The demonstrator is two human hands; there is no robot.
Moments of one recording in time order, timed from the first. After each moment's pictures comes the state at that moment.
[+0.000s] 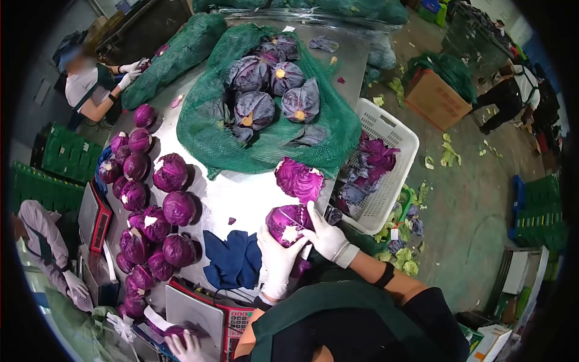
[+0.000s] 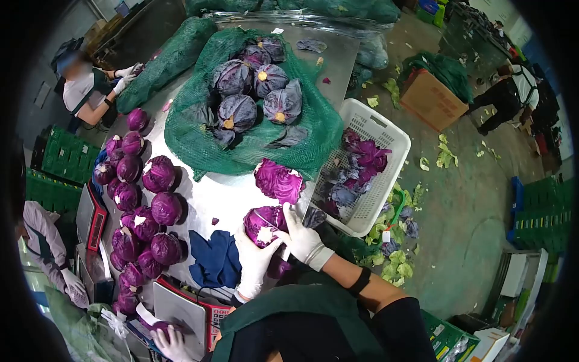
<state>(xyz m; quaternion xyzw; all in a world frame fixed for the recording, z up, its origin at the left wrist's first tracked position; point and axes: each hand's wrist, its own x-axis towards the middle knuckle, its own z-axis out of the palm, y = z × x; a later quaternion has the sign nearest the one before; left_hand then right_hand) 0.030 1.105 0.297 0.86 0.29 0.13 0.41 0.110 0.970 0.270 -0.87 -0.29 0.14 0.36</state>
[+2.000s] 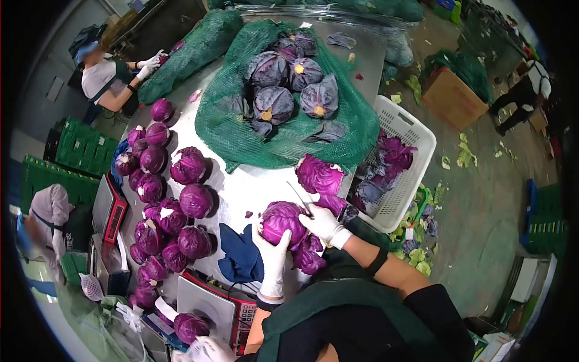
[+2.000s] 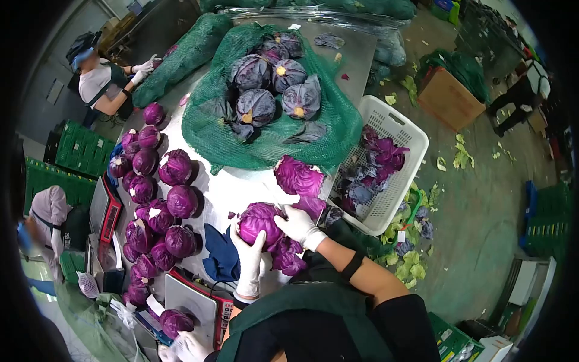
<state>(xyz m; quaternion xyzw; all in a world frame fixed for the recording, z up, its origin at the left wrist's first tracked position) 0.002 1.151 0.261 0.75 0.35 0.20 0.52 0.131 1.032 0.267 -0.81 -0.23 0.24 0.47</state>
